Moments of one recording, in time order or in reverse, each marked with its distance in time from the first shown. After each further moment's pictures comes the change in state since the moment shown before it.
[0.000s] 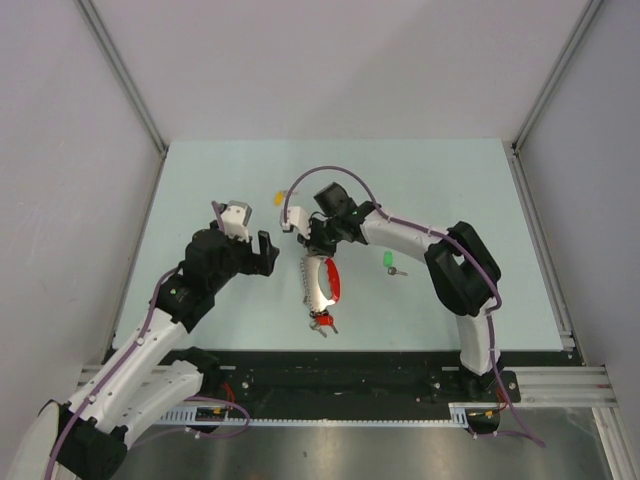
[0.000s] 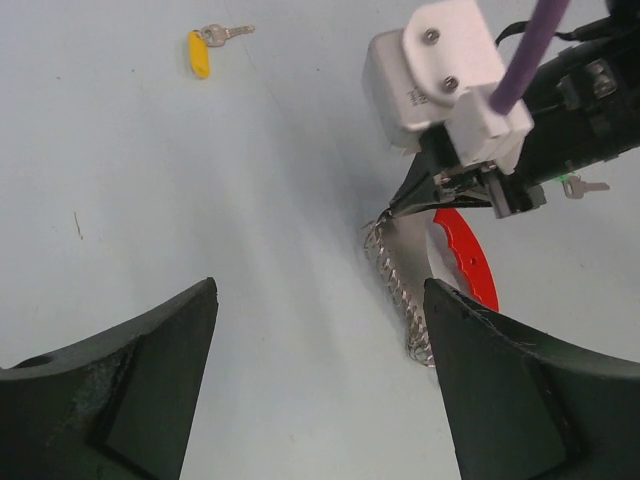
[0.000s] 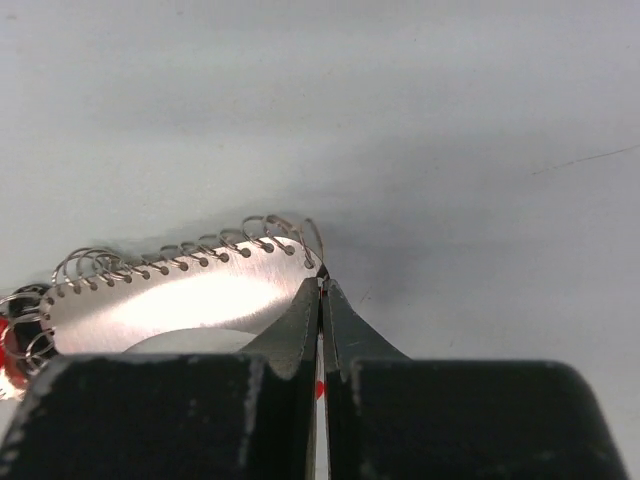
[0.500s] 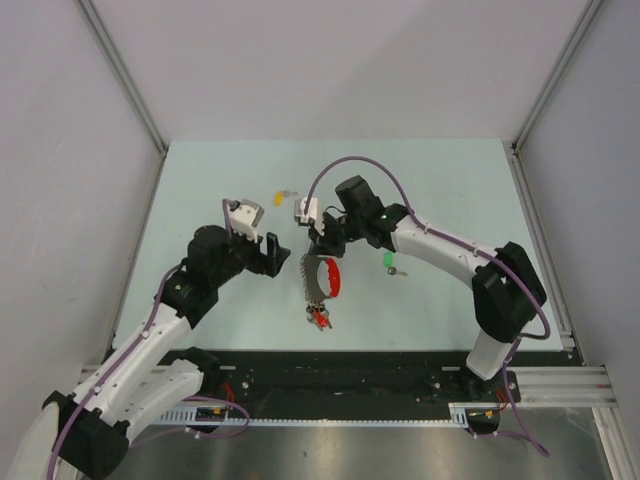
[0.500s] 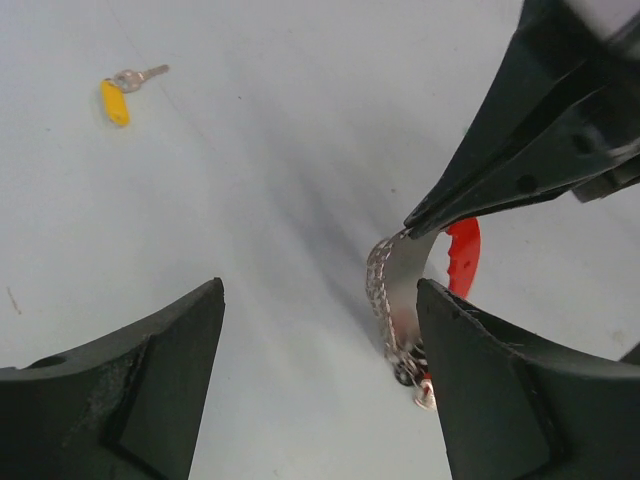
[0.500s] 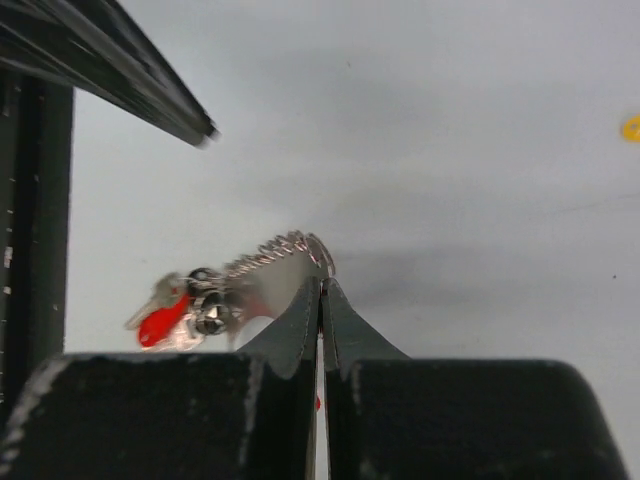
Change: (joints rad) left arm 0.005 0.034 -0.007 0.092 0.177 0.064; right arm -0.019 -0.277 -0.169 0.065 -0.167 0.095
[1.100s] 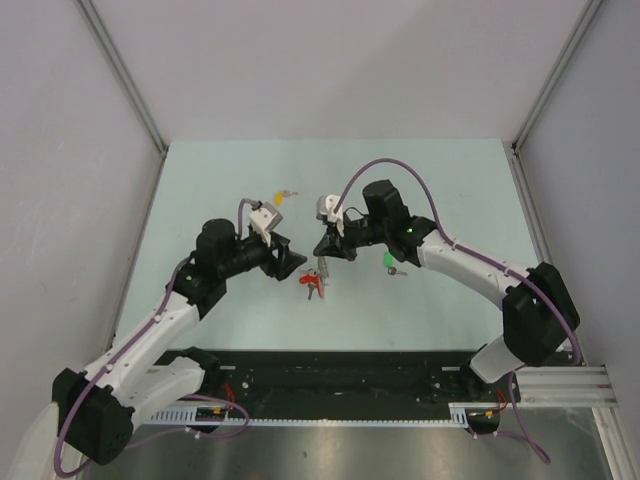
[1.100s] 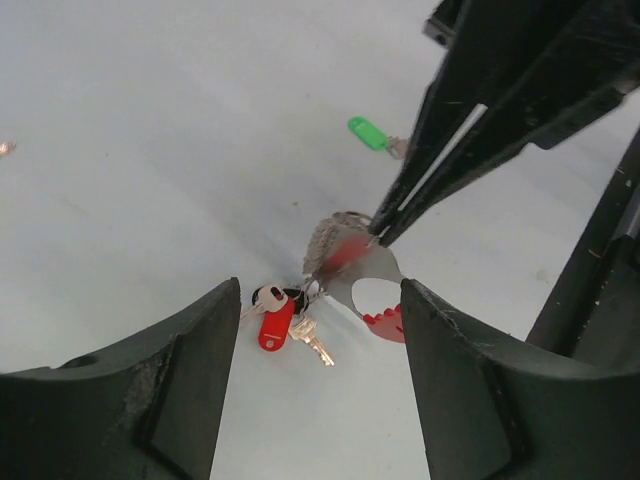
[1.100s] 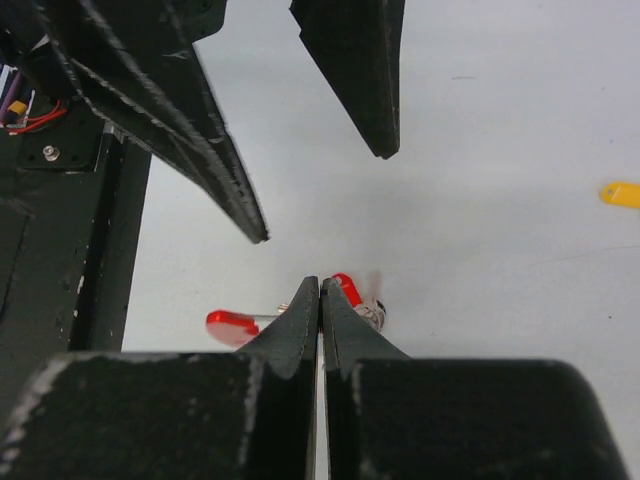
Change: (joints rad) left arm 0.003 0.124 -0.004 0.131 0.323 0.080; right arm -0.042 -0.217 -0.216 0.238 -0.169 0.116
